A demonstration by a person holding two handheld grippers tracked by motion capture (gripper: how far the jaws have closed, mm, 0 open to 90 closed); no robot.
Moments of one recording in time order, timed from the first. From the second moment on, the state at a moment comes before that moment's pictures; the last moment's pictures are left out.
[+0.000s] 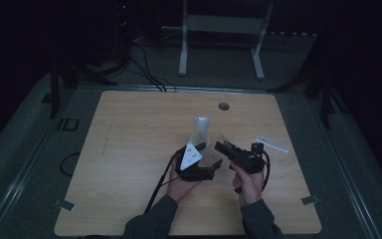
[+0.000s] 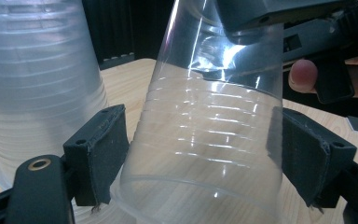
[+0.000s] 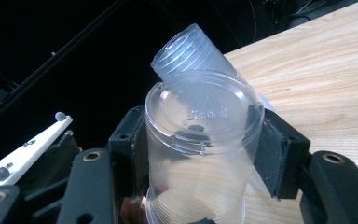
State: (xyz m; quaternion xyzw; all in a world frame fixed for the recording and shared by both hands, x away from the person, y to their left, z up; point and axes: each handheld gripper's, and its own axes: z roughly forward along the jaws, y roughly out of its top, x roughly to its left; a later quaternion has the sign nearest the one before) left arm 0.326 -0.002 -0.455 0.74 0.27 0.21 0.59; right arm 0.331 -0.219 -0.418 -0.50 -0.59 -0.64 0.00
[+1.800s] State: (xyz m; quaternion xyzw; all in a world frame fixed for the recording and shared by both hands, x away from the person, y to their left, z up) left arm 0.332 0.047 -0.436 0.75 0.26 0.20 0.57; right arm 0.355 -0.236 -0.375 -0.32 -0.82 -0.46 -0.09
